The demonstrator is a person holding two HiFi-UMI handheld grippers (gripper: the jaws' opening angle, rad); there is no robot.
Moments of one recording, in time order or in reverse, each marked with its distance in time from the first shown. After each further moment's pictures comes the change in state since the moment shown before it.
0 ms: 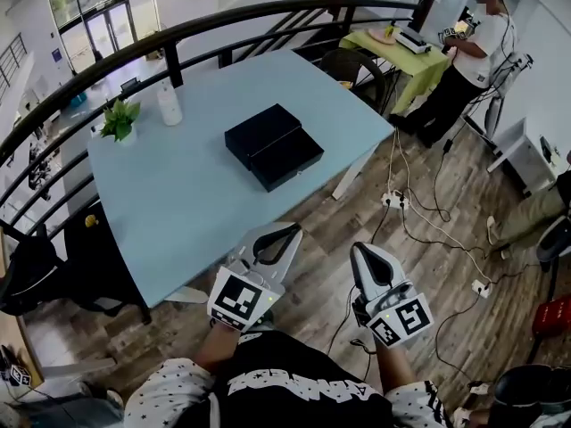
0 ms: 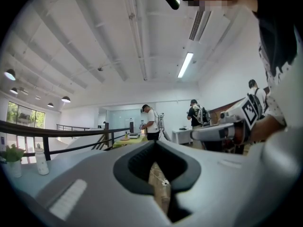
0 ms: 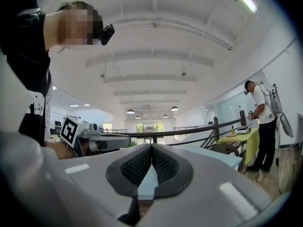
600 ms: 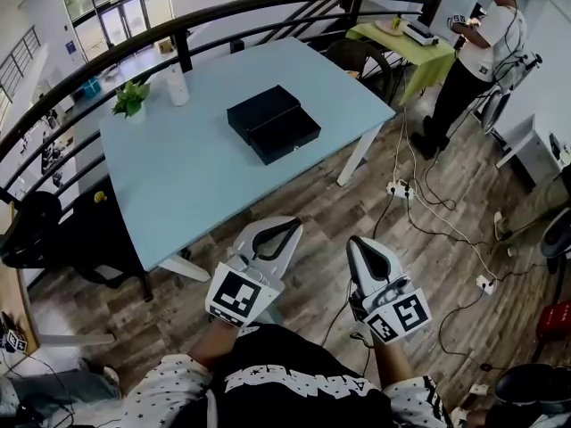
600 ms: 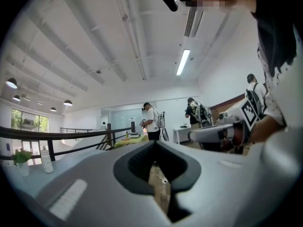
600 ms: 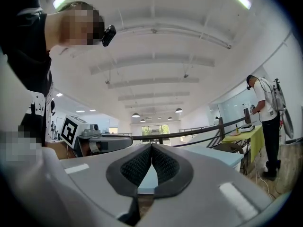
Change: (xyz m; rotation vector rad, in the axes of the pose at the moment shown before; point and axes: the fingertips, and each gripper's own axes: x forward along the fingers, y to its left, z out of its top) left arm -0.026 -0.101 0.011 0.042 0.017 0.039; right arm -0.093 0.015 -0.004 0.028 -0.041 0.070
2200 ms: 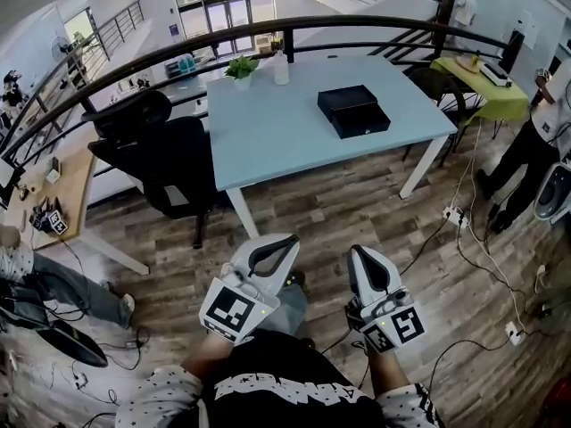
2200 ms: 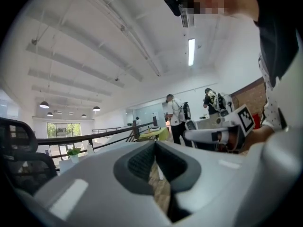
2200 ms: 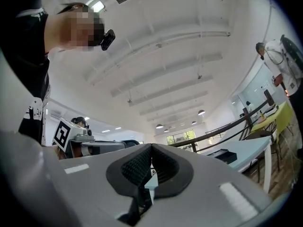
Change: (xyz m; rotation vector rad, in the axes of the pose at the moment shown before) left arm -0.234 -0.198 0.044 0.019 0.096 0.341; right arm -0.189 0.180 0.015 0.147 -0.144 0.305
